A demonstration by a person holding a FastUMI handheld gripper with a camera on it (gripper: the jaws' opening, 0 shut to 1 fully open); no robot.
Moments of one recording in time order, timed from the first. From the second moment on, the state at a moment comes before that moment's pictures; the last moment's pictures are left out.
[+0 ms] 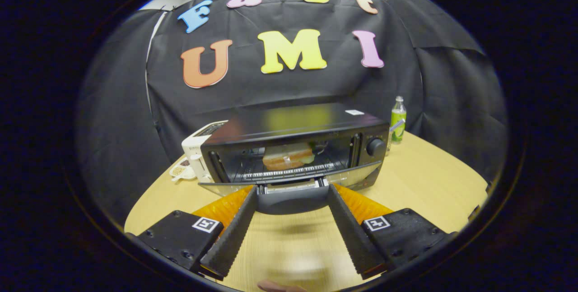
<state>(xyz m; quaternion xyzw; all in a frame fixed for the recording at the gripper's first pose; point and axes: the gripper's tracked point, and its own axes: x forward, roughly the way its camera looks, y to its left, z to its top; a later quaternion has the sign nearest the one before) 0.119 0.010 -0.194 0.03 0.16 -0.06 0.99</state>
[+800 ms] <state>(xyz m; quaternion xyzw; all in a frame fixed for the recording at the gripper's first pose) 0.017 -0.013 -0.072 0.02 0.07 -0.05 1.00</state>
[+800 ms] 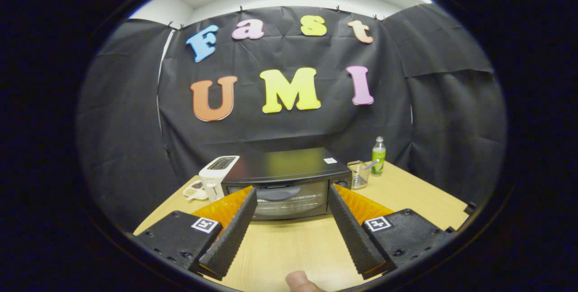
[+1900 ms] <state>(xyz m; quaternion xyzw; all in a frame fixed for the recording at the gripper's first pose) -0.079 -0.009 0.022 0.02 0.01 -0.02 1.00</state>
